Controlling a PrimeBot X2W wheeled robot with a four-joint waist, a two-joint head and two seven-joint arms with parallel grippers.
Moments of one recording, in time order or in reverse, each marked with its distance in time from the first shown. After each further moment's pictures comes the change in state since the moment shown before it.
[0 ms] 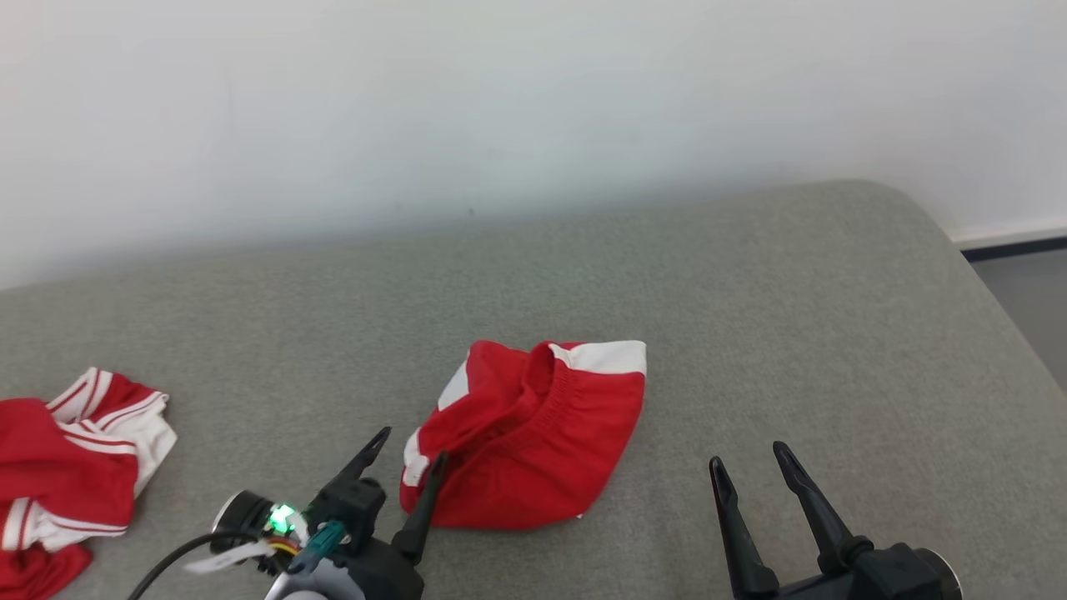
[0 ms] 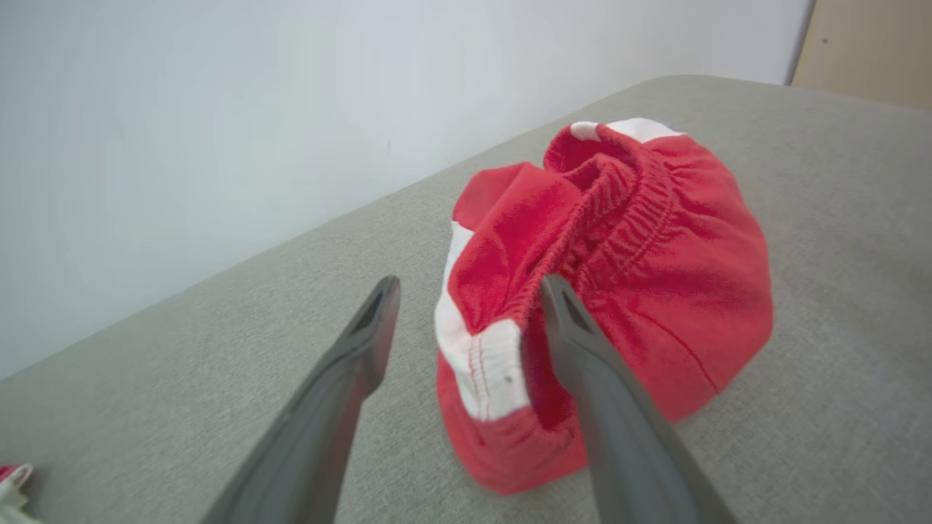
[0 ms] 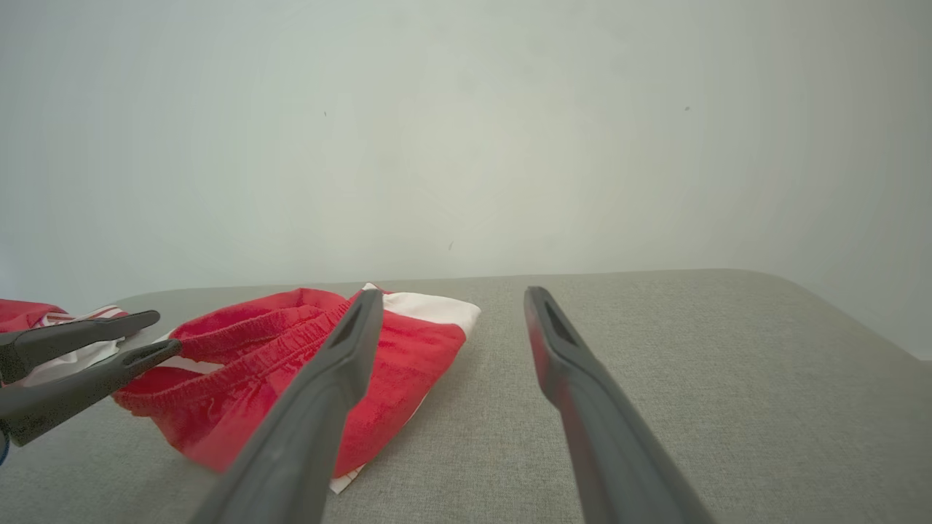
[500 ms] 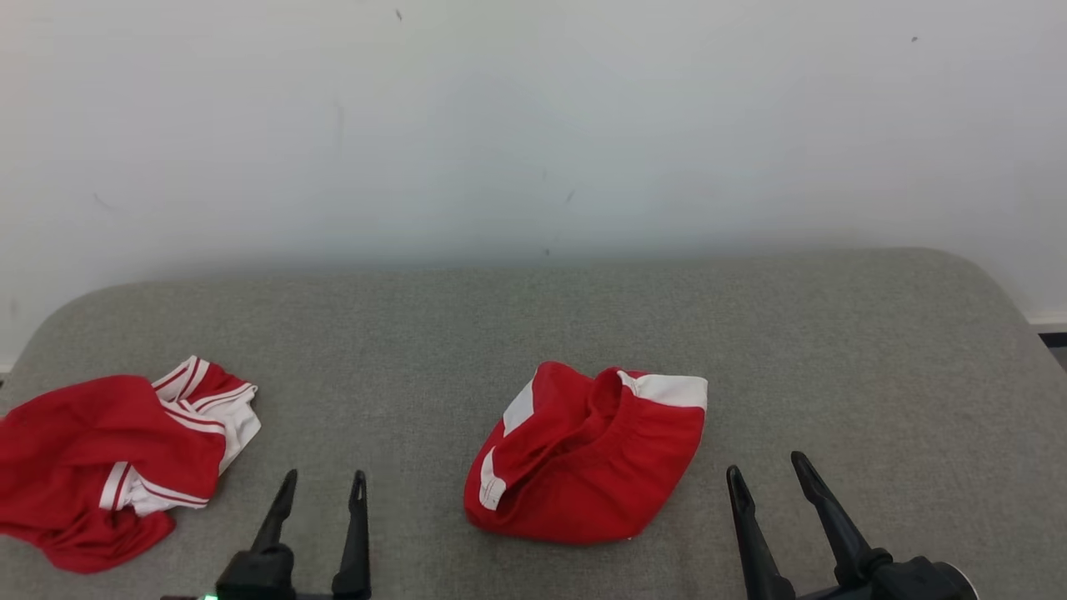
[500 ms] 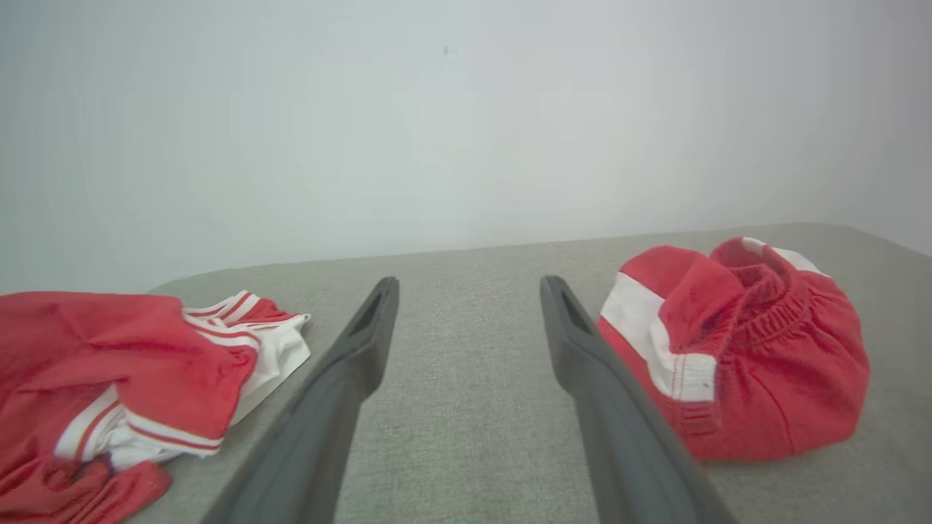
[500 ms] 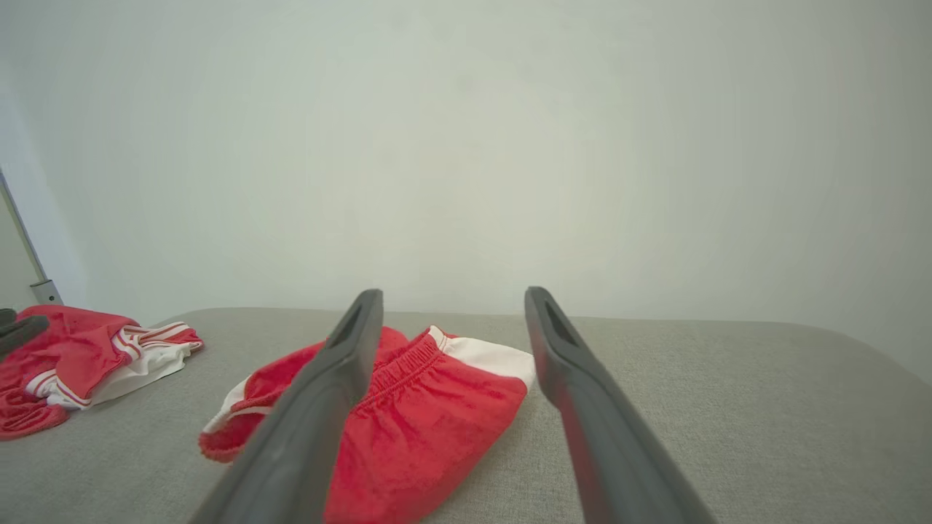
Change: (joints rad) left arm 0.331 -0.042 0.298 -0.352 -0.002 0.165 0.000; right arm 0.042 -0.002 -0.026 -0.032 -0.001 0.000 0.000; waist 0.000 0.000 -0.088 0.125
